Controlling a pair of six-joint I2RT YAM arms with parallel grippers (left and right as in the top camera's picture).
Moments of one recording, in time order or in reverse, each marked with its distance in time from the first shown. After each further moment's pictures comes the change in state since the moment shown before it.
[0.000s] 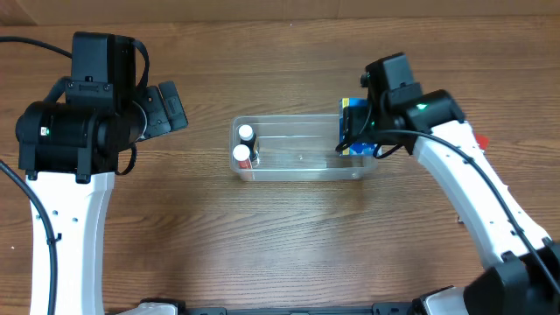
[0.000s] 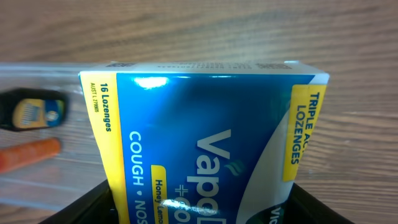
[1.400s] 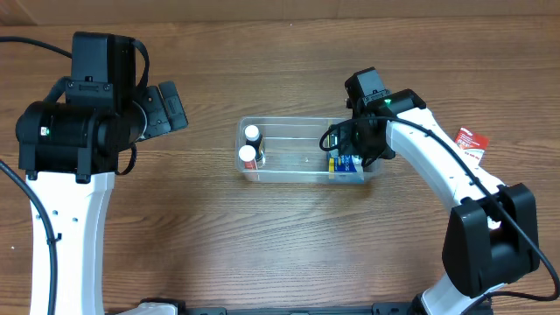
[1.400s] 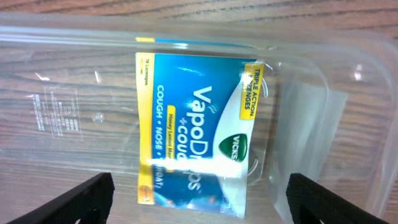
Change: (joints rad) left arm 0.000 0.000 0.000 0.000 0.000 0.000; right arm 0.011 0.189 -0.034 0.004 -0.010 0.013
